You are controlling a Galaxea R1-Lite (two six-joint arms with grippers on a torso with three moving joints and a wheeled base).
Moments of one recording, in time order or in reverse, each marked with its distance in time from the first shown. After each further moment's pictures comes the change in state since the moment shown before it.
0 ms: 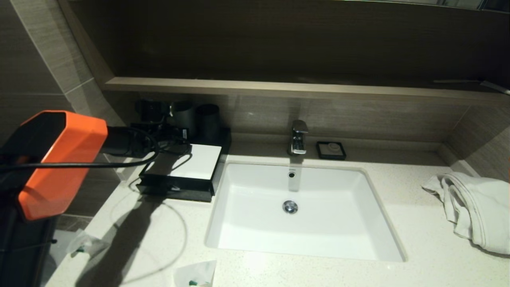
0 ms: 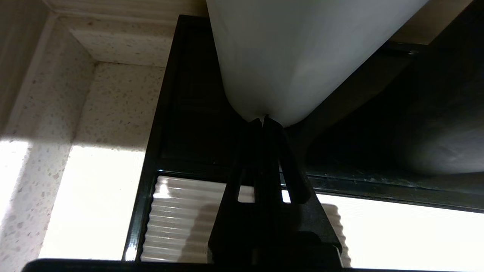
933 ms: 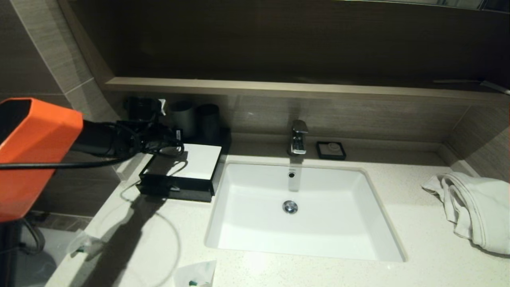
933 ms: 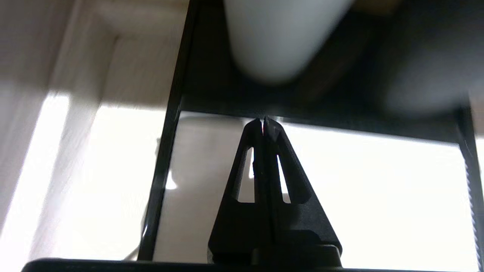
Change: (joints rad) left arm -0.001 -0.168 0.222 -0.011 -0.001 0.003; right arm 0.000 0.000 0.000 0.000 0.000 0.001
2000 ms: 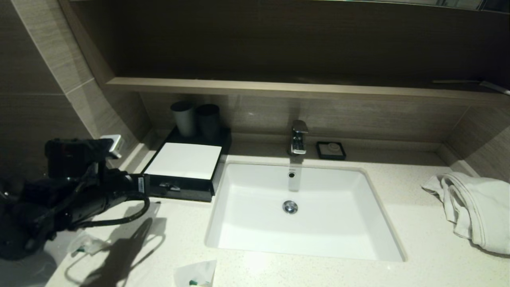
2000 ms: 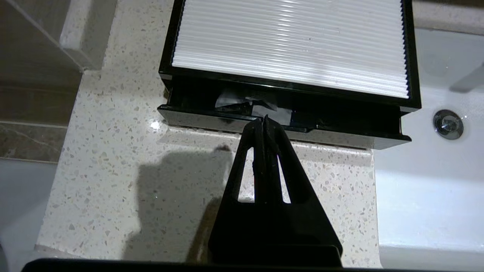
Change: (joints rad) left arm -0.022 -0.536 0.951 -0.389 -0.010 -0.040; right arm 0.000 0.000 0.000 0.000 0.000 0.000
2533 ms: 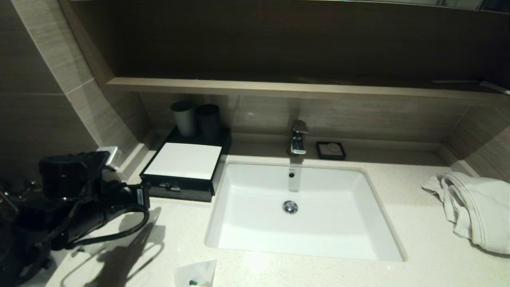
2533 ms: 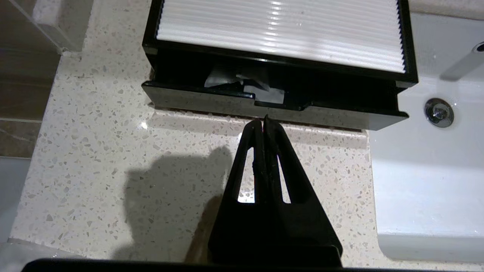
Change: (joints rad) left arm -0.003 0.016 0.131 -0.169 -0.033 -0.011; right arm 0.000 0.000 0.000 0.000 0.000 0.000
